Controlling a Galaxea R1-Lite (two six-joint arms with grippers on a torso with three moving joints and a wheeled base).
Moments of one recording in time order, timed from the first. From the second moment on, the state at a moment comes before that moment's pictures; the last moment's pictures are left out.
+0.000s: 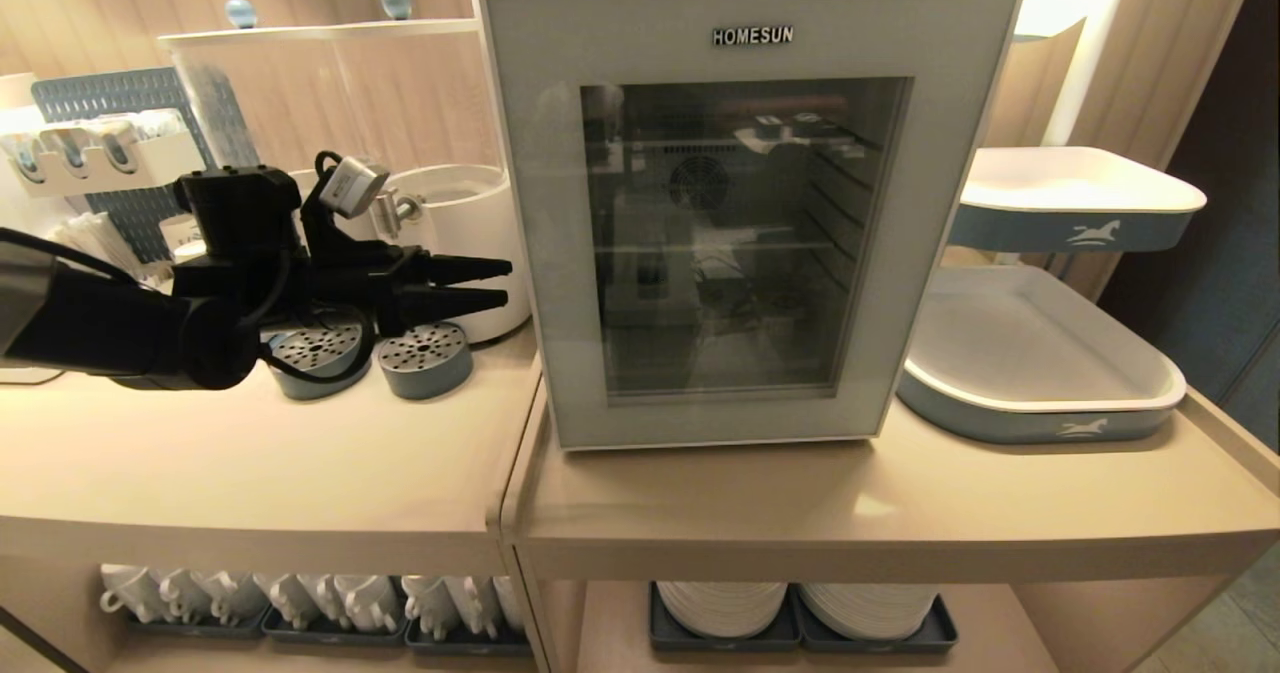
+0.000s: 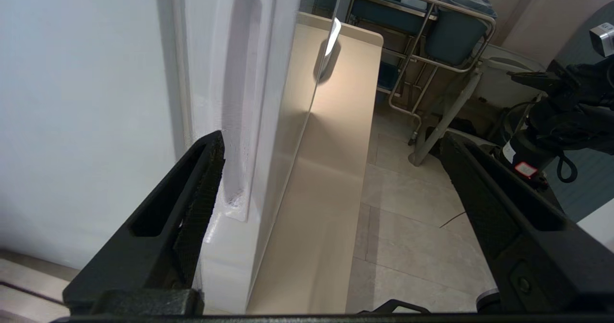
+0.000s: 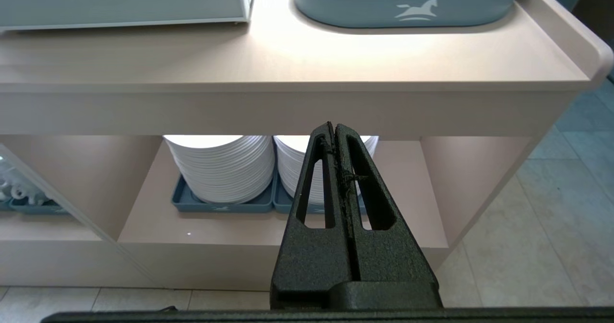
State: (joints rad) left arm -0.03 1.99 -1.27 -0.64 -1.34 -0.06; right arm 0.00 0.00 -0.09 0.23 0.00 -0.03
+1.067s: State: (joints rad) left arm -0.14 1.95 -1.19 -0.64 -1.37 -0.06; right arm 0.00 0.00 -0.09 0.23 0.00 -0.03
